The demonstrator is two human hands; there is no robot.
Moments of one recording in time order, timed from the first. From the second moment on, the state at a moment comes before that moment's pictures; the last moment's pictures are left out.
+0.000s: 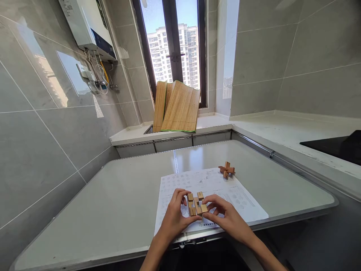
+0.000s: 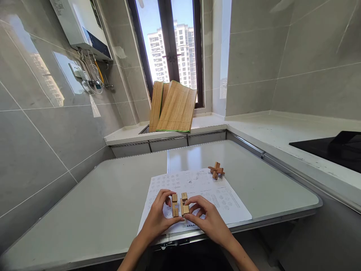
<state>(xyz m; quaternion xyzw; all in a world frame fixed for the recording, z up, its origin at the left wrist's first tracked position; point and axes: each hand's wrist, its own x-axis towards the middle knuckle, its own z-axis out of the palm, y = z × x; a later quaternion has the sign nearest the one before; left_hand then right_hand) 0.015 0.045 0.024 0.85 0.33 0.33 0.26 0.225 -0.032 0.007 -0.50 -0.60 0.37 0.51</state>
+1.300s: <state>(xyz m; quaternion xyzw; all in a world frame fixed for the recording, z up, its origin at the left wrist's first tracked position) 0.035 0.017 0.019 0.88 0.30 0.36 0.03 0.178 -0.041 0.019 -0.69 -0.53 0.14 0.48</state>
